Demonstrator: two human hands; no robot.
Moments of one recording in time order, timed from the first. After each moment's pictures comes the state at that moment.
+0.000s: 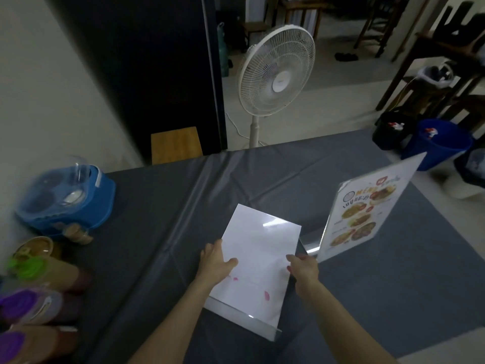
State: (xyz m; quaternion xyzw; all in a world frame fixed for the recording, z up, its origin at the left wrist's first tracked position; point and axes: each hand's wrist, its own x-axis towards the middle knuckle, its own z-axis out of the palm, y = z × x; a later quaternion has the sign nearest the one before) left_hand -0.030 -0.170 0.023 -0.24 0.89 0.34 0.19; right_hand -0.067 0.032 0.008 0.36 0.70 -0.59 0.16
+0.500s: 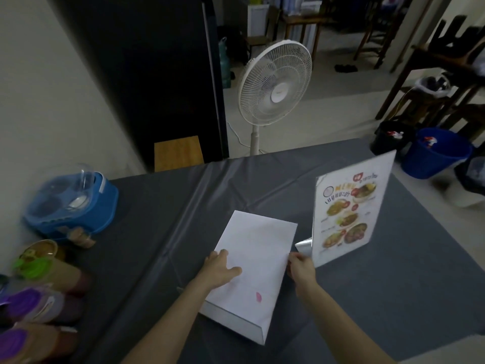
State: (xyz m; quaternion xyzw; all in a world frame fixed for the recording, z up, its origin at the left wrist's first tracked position) left_hand -0.026 -0.158 0.050 -0.19 0.88 0.31 0.29; right_hand -0.069 0.043 0.012 0.32 0.67 -0.65 0.17
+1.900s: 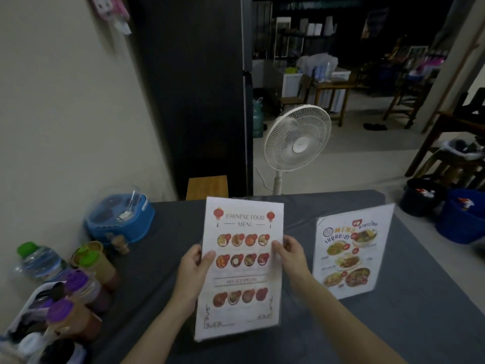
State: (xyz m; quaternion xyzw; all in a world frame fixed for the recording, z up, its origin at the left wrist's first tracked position) left_hand 0.053 -0.147 0.177 -0.28 0.69 0.66 -0.13; right_hand -0.091 0.029 0.112 0.00 0.70 -0.69 0.17
